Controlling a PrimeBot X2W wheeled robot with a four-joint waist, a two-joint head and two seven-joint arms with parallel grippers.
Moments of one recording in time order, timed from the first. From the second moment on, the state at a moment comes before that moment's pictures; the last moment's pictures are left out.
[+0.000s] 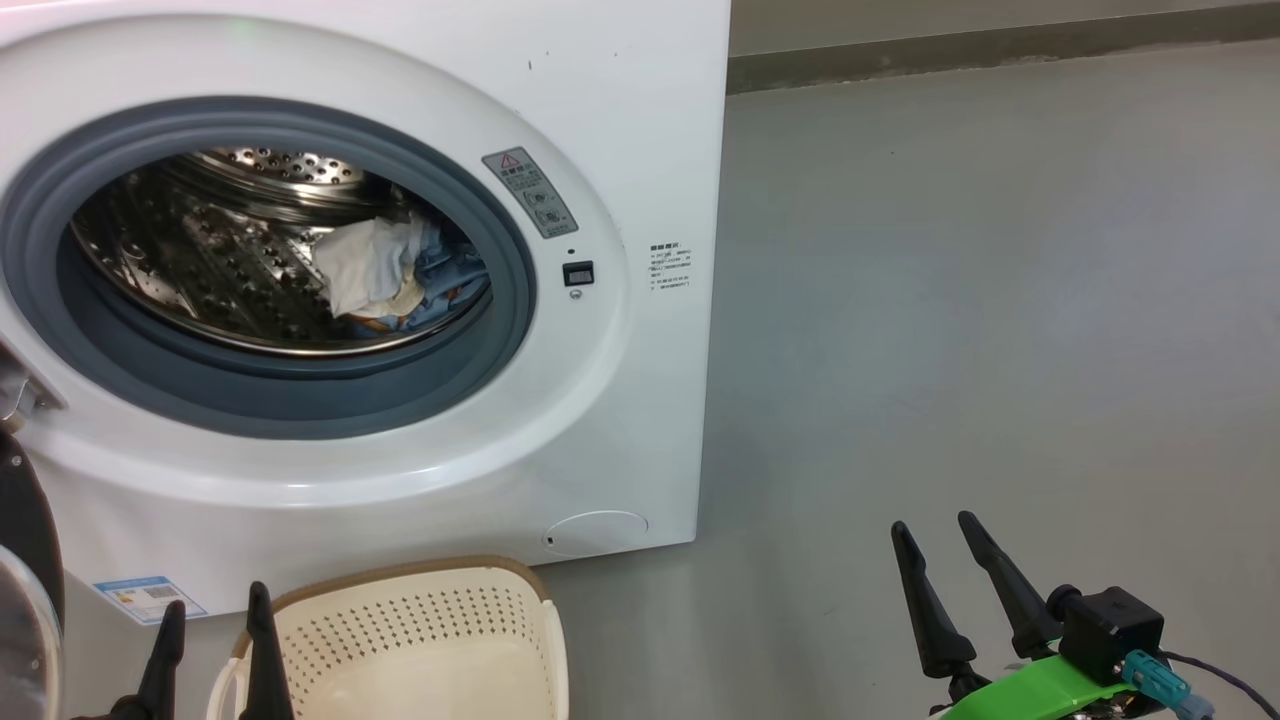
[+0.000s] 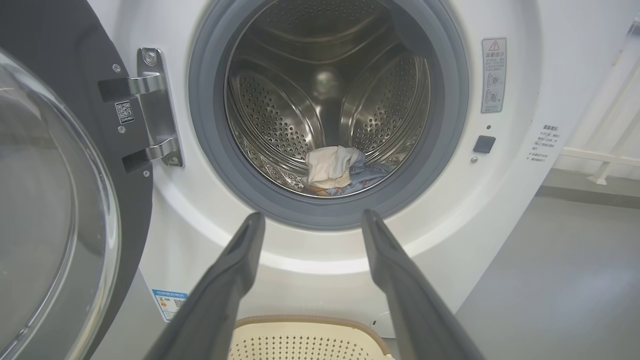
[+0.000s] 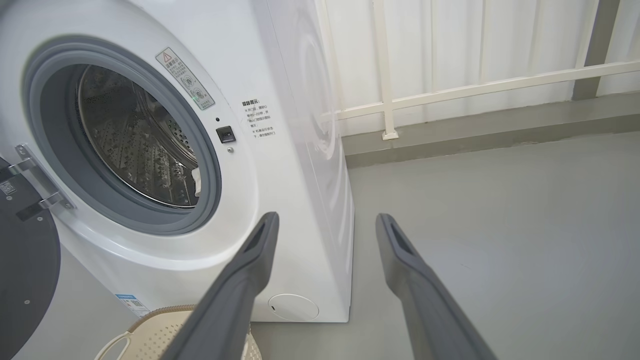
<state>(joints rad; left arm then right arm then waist) 0.11 0.04 0.08 0.07 -0.26 -0.06 -0.26 -0.02 -0.05 0.08 0.20 0.28 0.13 -0.26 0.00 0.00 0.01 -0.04</state>
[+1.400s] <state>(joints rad) 0.11 0.04 0.05 0.08 -0.20 -0.07 -0.26 -0.02 -0.05 0.04 0.17 0.25 0.13 -0.26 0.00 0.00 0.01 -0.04</state>
